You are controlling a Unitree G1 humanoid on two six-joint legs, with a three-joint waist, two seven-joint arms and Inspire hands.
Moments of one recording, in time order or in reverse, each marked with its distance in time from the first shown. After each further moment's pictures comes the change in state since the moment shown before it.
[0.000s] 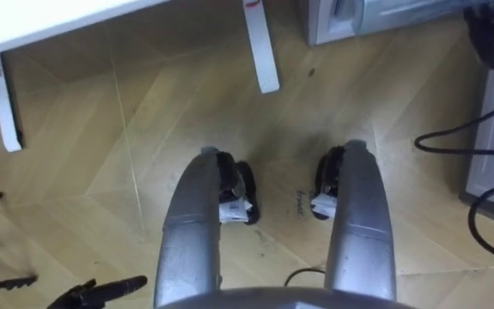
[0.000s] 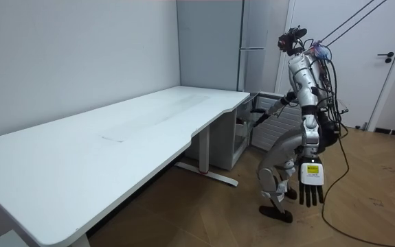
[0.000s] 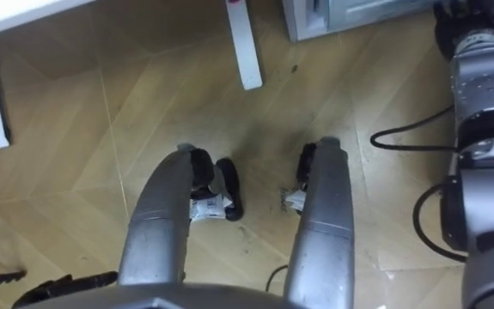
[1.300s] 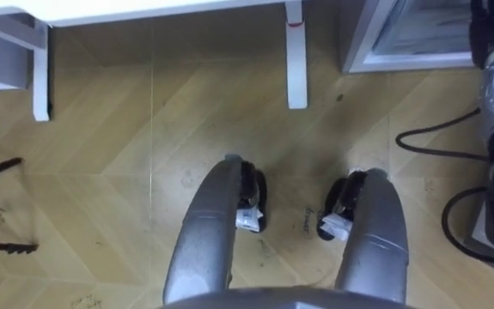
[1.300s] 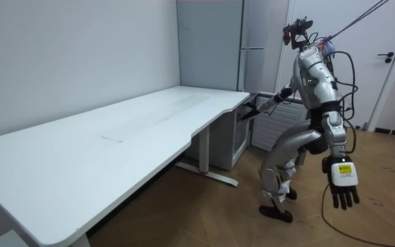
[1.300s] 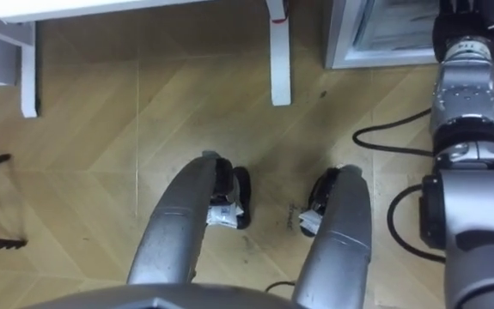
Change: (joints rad) left arm 0.058 -0.012 -0.070 -0.005 0.038 0.059 0.018; right arm 0.001 0.087 -0.082 0.060 0.065 -0.118 0.186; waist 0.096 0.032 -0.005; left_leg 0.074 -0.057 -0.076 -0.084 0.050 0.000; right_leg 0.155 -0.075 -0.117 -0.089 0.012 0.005
